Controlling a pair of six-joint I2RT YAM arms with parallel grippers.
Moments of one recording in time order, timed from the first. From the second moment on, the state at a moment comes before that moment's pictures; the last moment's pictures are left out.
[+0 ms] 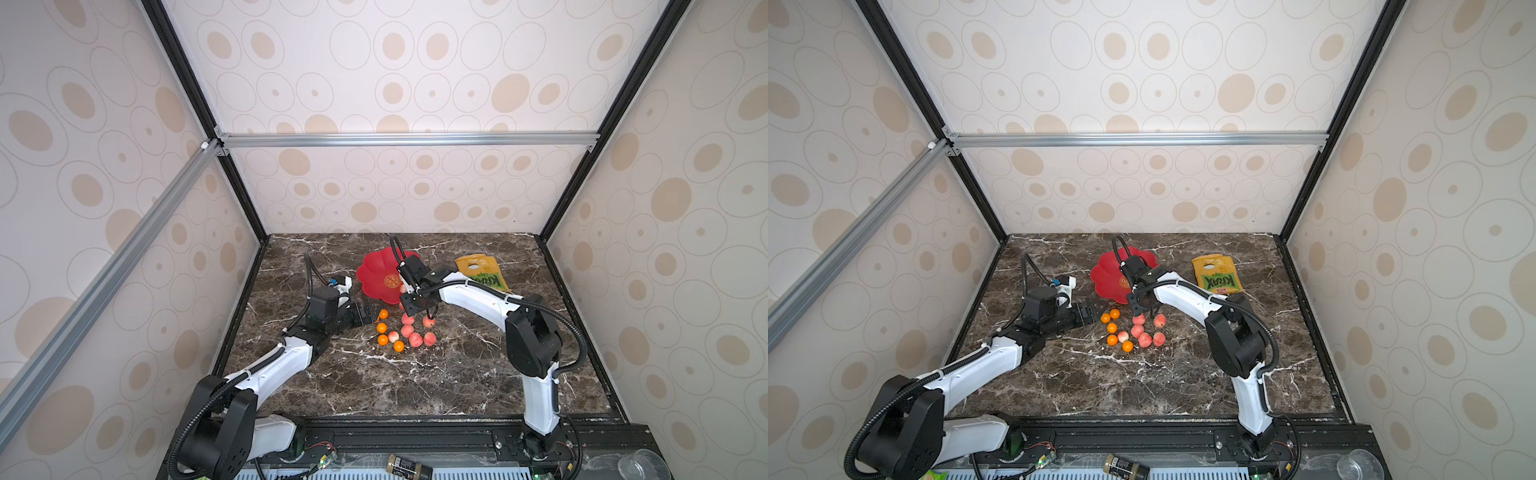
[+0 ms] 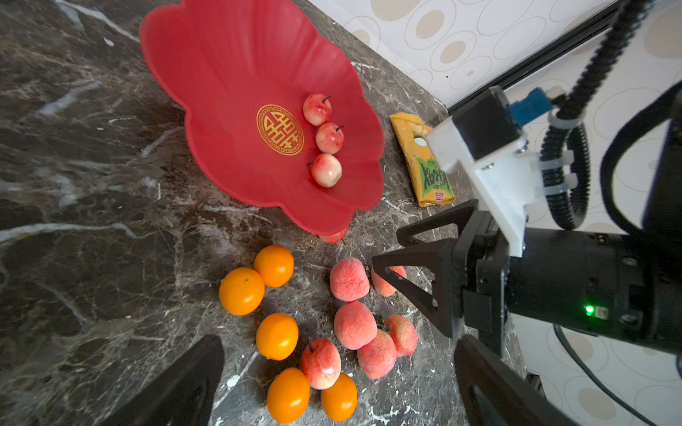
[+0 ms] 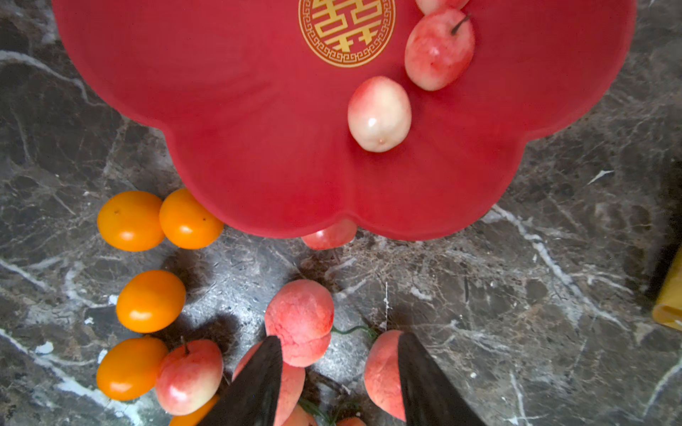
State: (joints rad) left arm -0.37 1.26 0.60 0.12 0.33 -0.64; right arm 0.71 2.02 1.62 -0.78 0.11 0.26
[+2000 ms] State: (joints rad) left arm -0.42 1.34 0.61 0.23 0.33 -0.64; right arm 0.70 2.16 1.57 -0.49 0.16 0.35
